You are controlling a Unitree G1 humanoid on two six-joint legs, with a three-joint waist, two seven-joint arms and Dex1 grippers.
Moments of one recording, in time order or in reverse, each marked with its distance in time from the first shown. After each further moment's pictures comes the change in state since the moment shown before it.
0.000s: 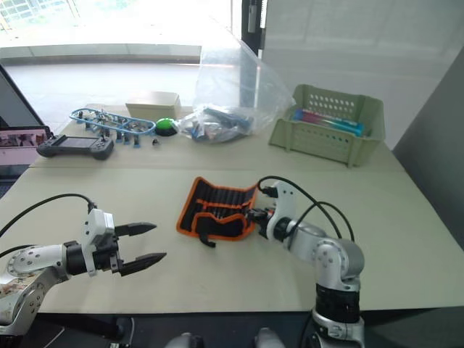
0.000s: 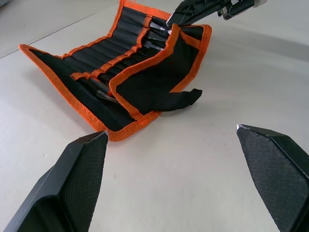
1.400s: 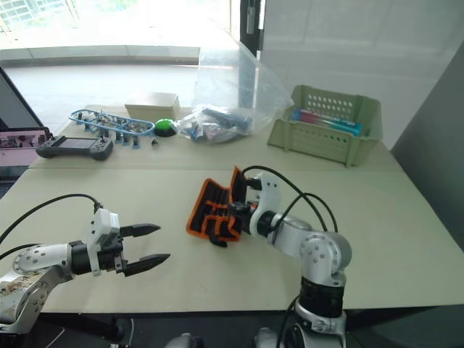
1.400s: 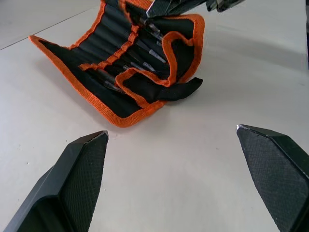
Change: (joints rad) left arm -0.016 -0.001 -0.024 -0.015 -0.001 0.038 0.010; right arm -0.099 0.178 0.058 -0.004 -0.011 0.064 -0.102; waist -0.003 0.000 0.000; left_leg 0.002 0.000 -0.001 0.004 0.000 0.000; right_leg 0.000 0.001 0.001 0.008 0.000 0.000
